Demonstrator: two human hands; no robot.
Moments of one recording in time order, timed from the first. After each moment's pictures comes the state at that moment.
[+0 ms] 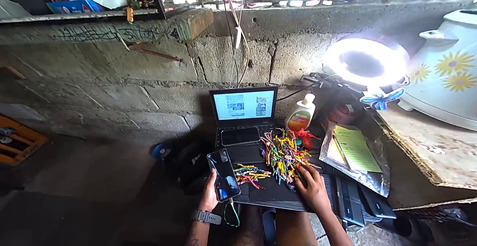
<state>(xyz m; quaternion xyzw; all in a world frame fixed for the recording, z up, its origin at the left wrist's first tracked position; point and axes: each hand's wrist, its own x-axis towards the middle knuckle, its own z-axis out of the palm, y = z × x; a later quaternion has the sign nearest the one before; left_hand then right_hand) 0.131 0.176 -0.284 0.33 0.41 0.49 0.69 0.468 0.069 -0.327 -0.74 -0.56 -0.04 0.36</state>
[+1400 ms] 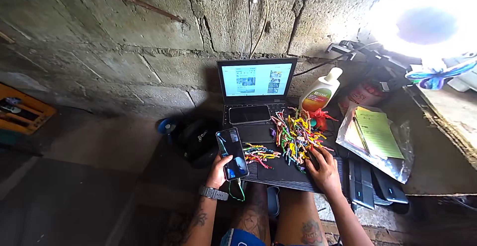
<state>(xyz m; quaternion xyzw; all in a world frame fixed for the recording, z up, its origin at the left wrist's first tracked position) 0.129 0.173 -0.281 0.35 0.39 0.48 0.71 0.471 0.065 -0.322 -0.74 -0.57 -0.04 0.35</state>
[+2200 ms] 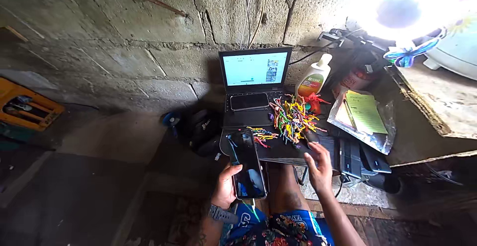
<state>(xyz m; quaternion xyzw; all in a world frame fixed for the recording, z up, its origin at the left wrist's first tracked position) 0.121 0.051 -0.214 0.26 0.24 0.49 0.80 0.400 0.003 -0.276 -0.65 -0.49 0.13 0.57</state>
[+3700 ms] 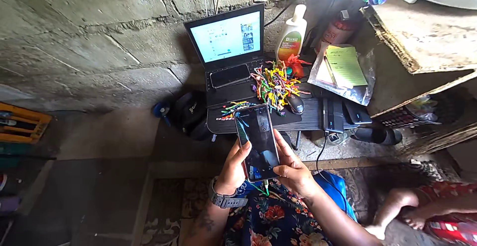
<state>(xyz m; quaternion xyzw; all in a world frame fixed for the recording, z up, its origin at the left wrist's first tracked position) 0.160 0.011 -0.174 0.39 0.21 0.41 0.79 0.317 -0.065 -0.209 -0.19 -0.36 0.63 0.66</state>
